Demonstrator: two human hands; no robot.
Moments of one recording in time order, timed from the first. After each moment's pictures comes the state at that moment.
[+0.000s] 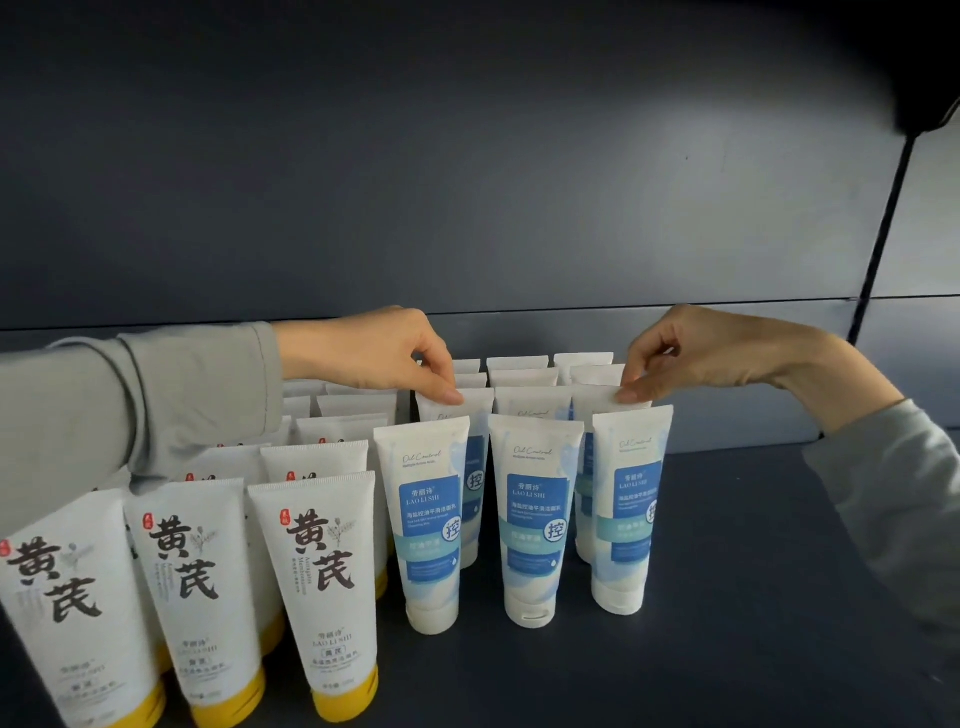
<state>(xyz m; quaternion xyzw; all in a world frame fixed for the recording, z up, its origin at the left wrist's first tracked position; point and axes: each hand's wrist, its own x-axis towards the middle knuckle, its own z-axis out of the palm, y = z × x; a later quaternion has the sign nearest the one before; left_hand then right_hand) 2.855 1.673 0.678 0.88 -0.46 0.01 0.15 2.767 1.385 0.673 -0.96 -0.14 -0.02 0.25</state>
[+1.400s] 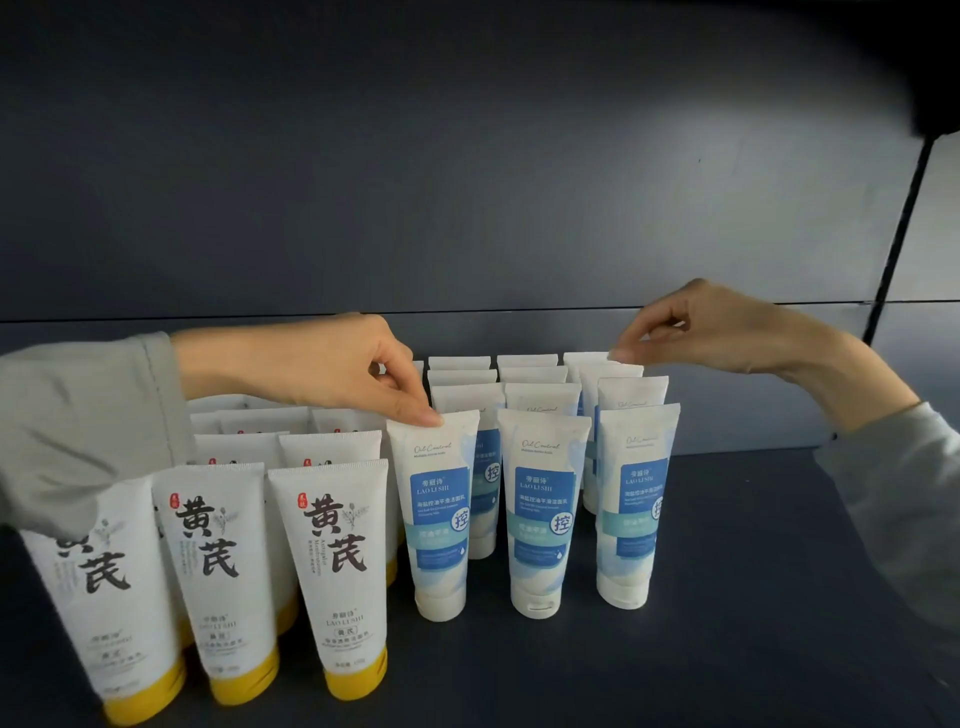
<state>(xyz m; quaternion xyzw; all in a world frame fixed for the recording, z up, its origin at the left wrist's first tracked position) 2.818 1.714 0.679 0.86 -0.48 -0.03 0.19 2.760 1.395 0.681 -0.94 -0.15 -0.11 0.29</state>
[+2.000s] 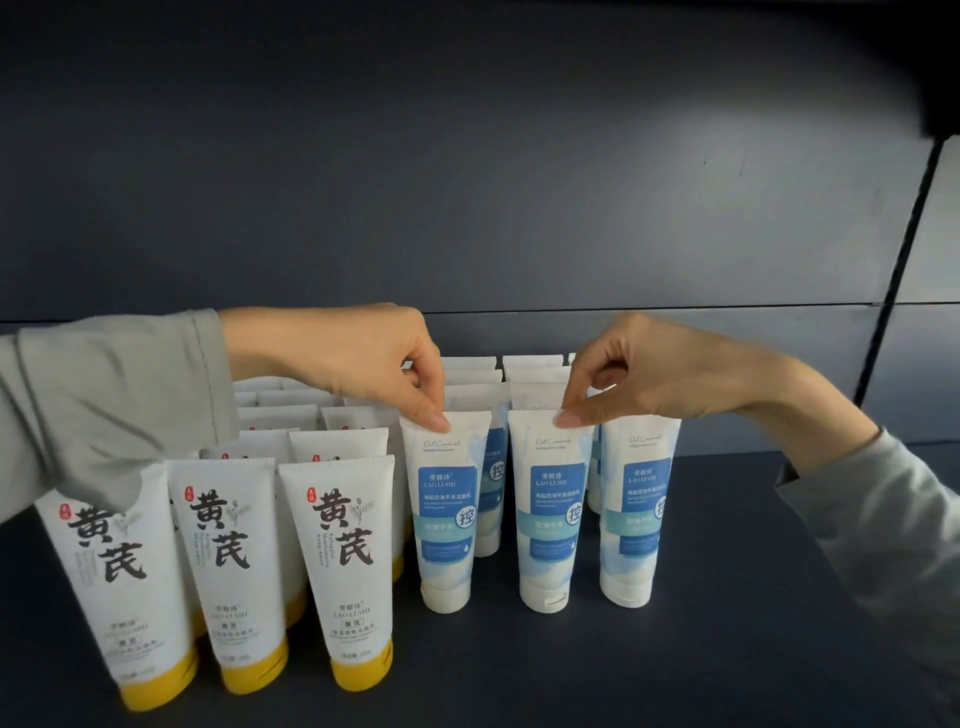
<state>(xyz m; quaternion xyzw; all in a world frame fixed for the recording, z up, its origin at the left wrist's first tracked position) 2.807 1.697 0.693 0.88 -0.46 -0.03 0.10 2.741 1.451 0.674 -0.93 -0.25 -0.05 0.24</state>
